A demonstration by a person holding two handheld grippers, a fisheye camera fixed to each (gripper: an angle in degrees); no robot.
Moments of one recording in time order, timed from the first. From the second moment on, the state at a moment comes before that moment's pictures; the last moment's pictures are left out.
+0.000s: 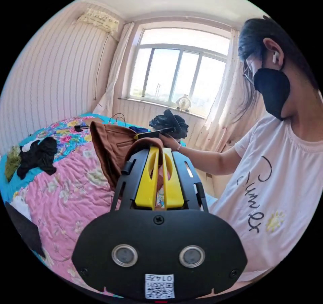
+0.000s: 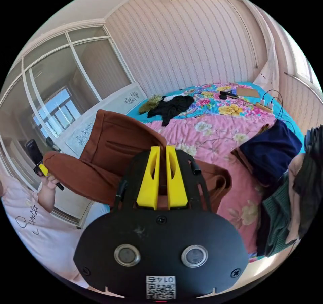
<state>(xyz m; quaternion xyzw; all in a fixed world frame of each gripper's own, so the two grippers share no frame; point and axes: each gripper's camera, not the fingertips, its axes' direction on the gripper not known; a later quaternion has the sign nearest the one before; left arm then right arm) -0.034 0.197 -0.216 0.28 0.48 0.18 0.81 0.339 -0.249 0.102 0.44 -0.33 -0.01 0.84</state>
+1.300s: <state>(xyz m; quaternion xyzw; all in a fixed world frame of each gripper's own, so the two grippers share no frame) -0.196 0.372 -0.271 0.38 0.25 -0.04 0.89 0.148 -0.410 -0.153 0.44 -0.29 -0.28 0.80</state>
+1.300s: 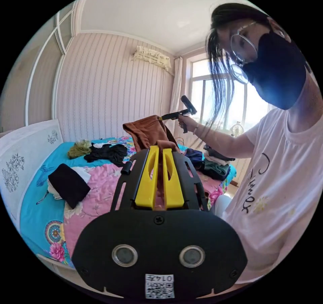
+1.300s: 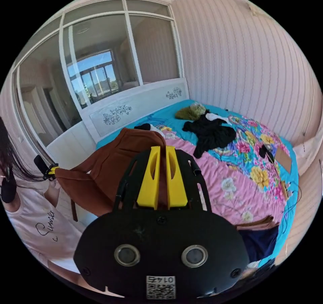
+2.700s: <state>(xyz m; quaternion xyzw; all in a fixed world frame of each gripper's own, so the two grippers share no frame) -0.210 0.209 0.231 -0.13 0.42 -0.33 0.84 0.192 -0.152 0.301 0.20 -0.37 0.00 0.90</state>
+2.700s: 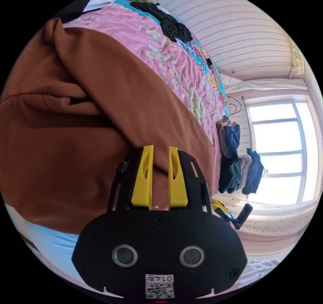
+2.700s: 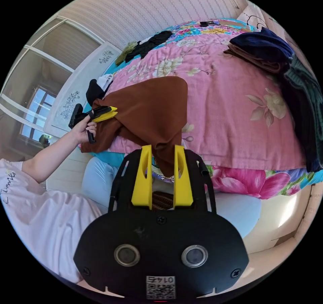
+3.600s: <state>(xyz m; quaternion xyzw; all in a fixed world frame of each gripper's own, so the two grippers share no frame) -0.237 0.196 0.272 -0.13 0.40 -0.37 0.83 0.258 -0.094 0.338 0.21 -0.42 -0.01 0.88</state>
